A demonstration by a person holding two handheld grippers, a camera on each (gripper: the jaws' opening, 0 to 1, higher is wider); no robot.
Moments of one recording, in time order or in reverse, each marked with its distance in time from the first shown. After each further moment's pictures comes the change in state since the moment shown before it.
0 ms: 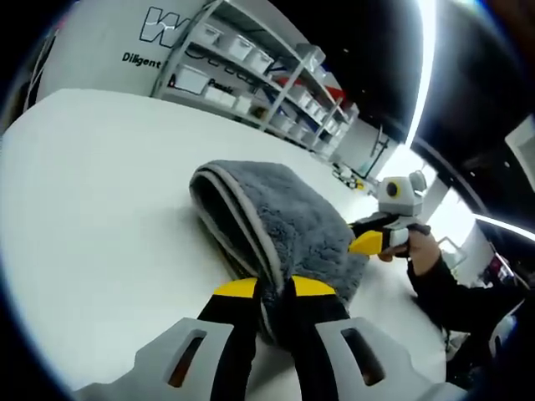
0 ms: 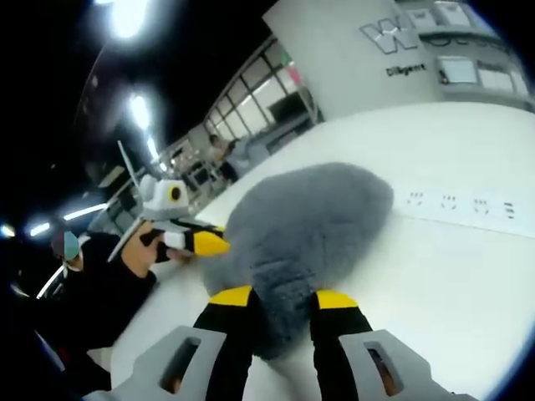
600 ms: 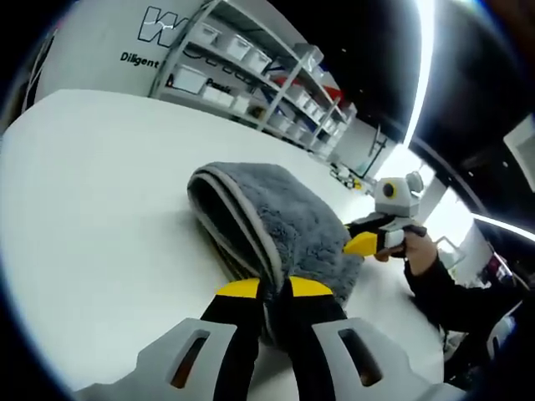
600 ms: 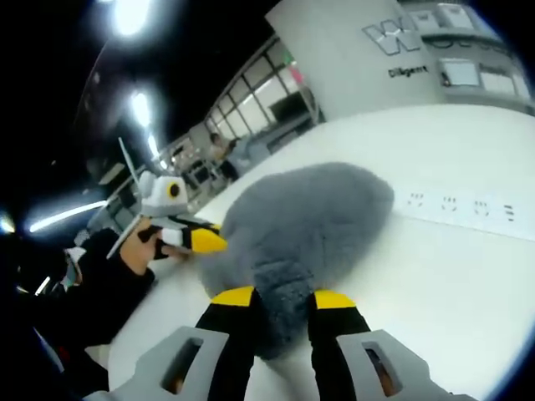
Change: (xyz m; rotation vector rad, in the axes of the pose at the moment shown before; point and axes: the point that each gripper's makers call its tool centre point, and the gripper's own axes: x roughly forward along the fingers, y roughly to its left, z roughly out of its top) left arm -0.004 -0.012 -0.007 0.004 0.002 -0.010; right arm 0.001 -0.002 0.001 -0.013 0.002 -0.002
